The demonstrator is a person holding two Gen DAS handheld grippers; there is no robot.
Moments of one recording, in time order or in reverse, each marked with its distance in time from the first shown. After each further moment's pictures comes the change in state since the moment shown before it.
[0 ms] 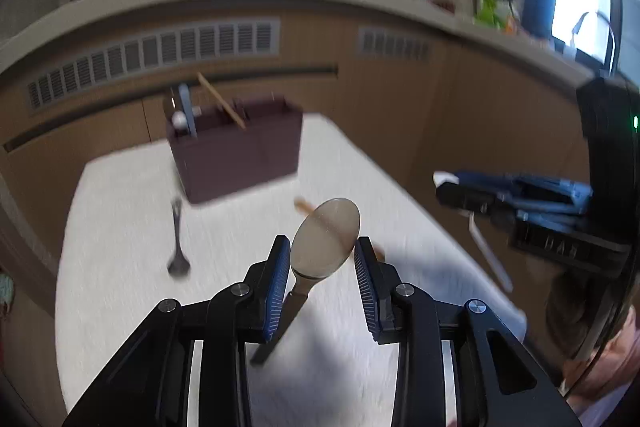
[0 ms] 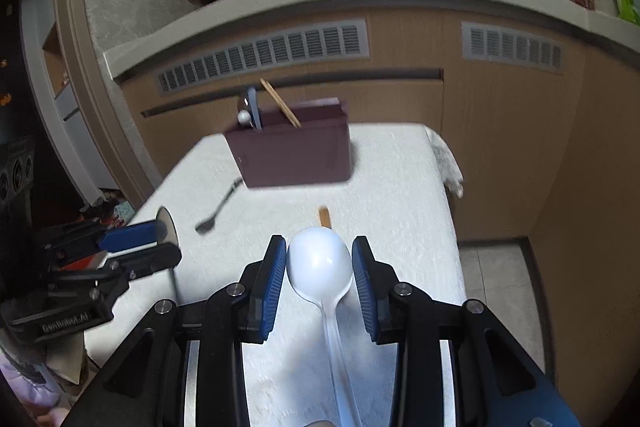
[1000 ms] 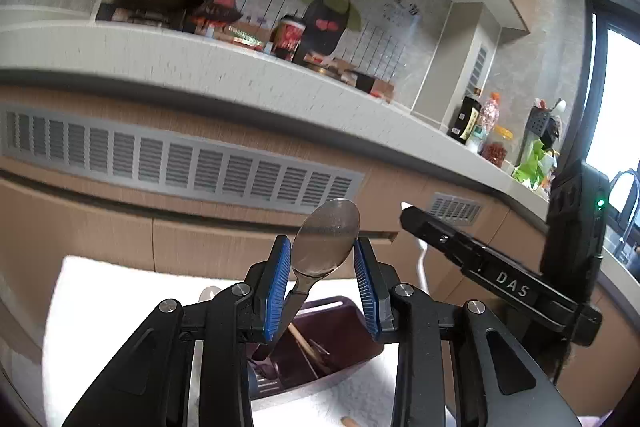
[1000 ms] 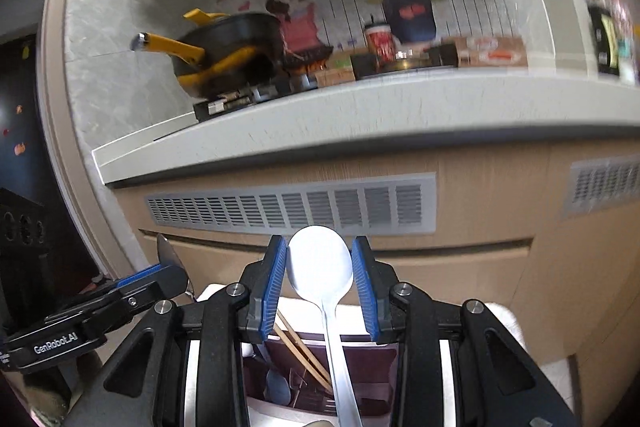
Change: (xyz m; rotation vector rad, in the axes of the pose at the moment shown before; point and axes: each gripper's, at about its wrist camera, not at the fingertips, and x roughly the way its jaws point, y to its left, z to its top) left arm 0.101 0.154 0.167 -0.268 -0.257 -0.057; right arm 0.151 0.002 0.212 0.025 -0.232 0.134
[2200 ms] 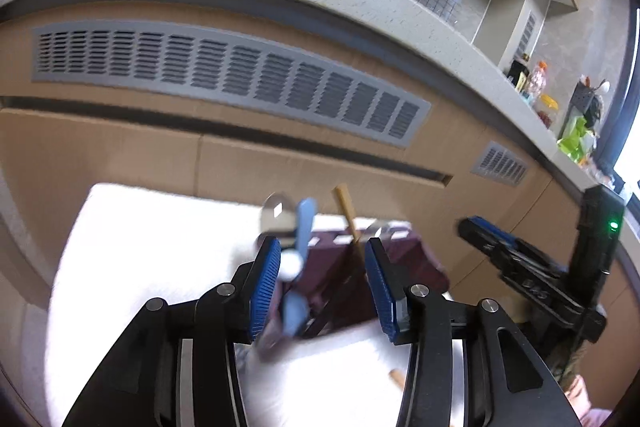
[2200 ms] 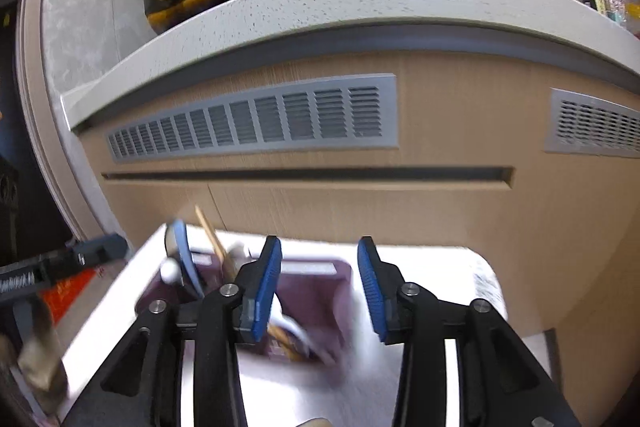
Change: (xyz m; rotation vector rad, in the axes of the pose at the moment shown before) left arm 0.009 0.038 -0.064 -0.066 0.165 0.147; right arm 0.013 -0.034 -0.073 -0.059 0.145 -0.128
